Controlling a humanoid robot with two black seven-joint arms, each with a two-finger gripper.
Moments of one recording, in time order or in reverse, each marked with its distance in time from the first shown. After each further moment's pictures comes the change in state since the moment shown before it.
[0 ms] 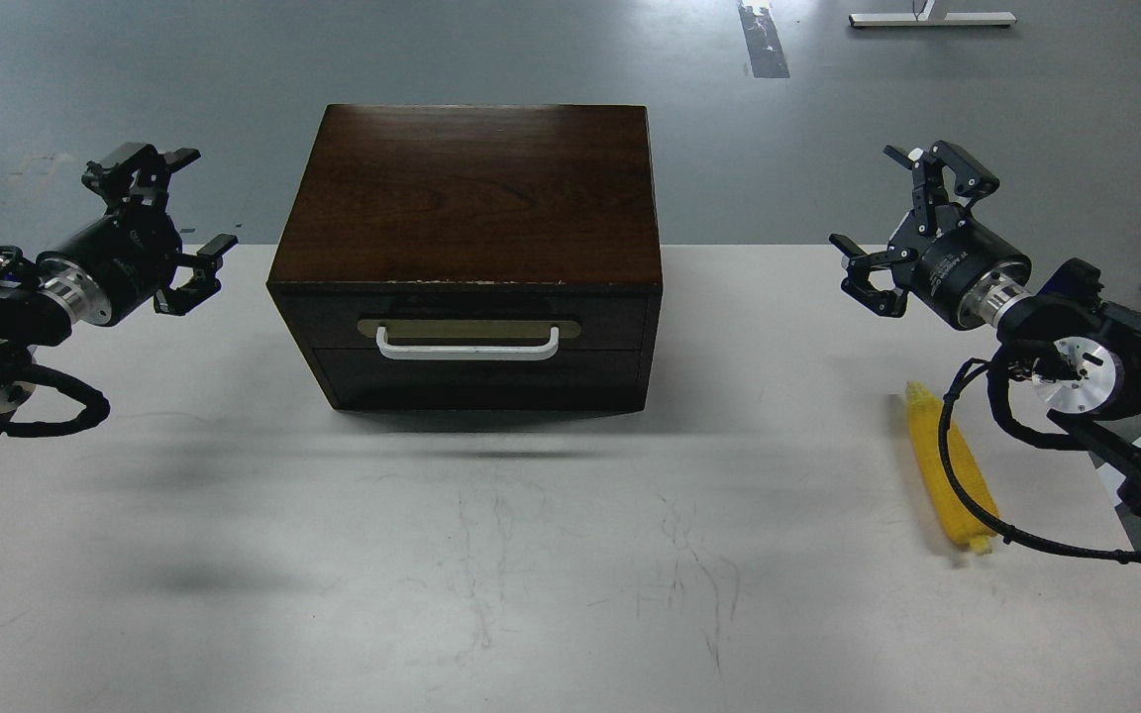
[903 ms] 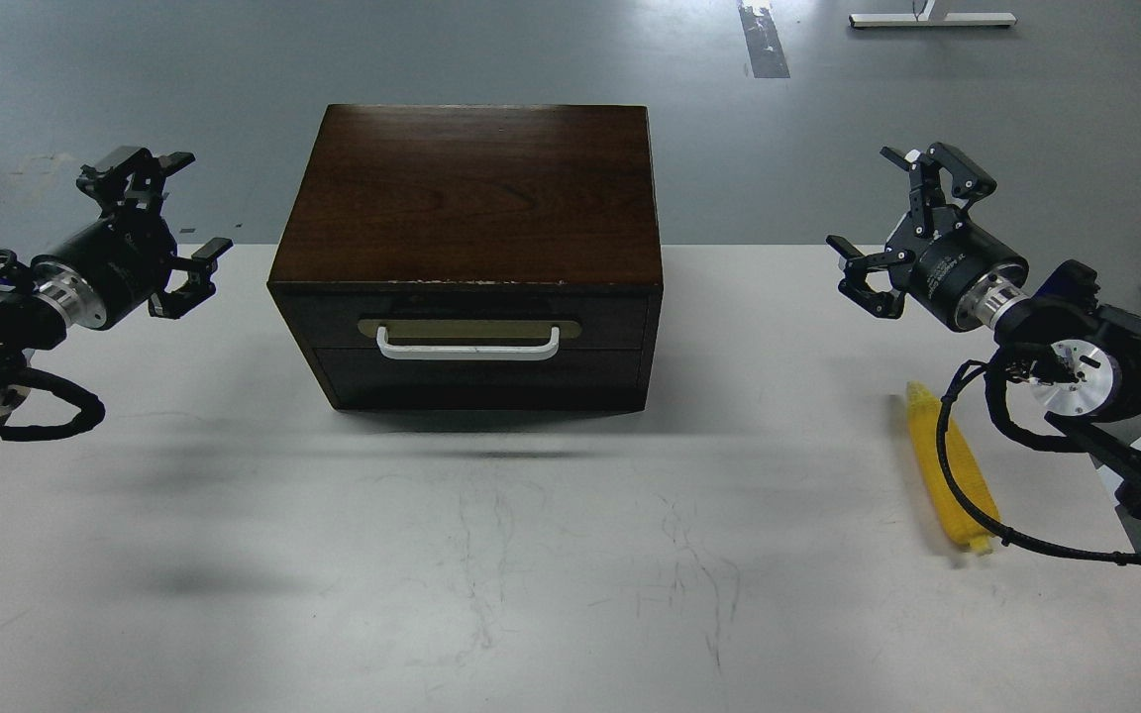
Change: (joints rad) left arm 0.006 0.007 0.000 0.000 -0.001 0.000 -0.001; right arm -0.004 0.004 -0.003 0.000 -0.004 0.006 0.006
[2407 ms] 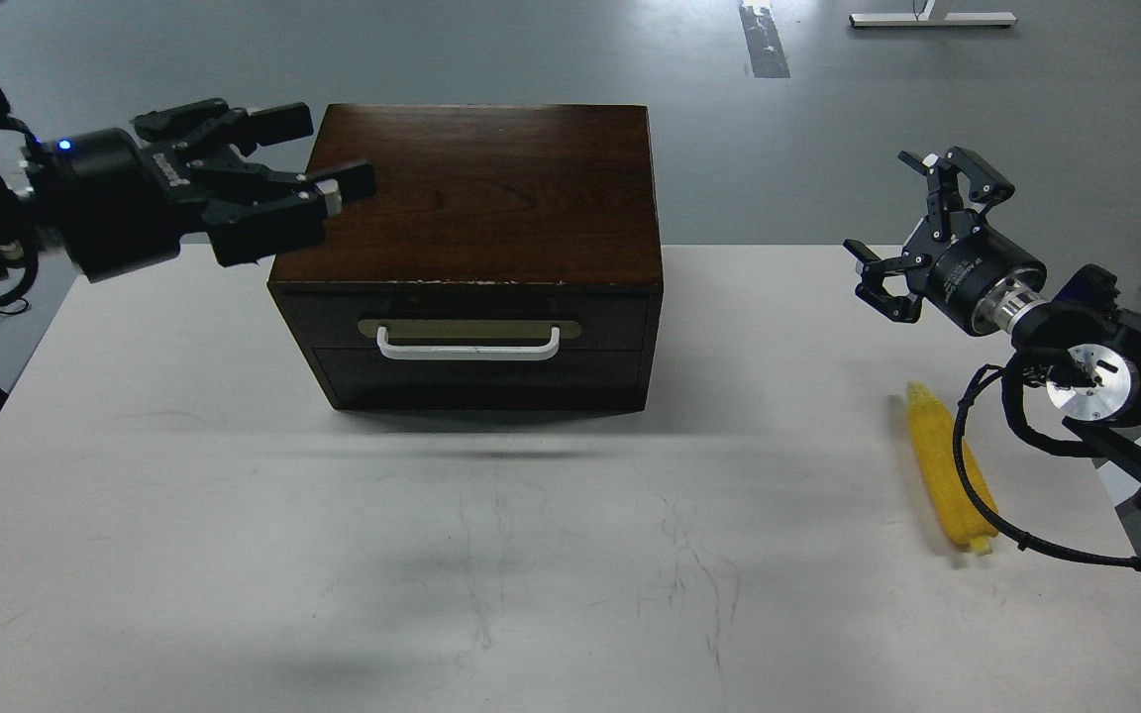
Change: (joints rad) left arm -0.098 0.432 0.029 -1.031 1.653 0.435 -0.283; right arm -0.009 -0.035 0.000 0.000 0.000 0.002 0.002
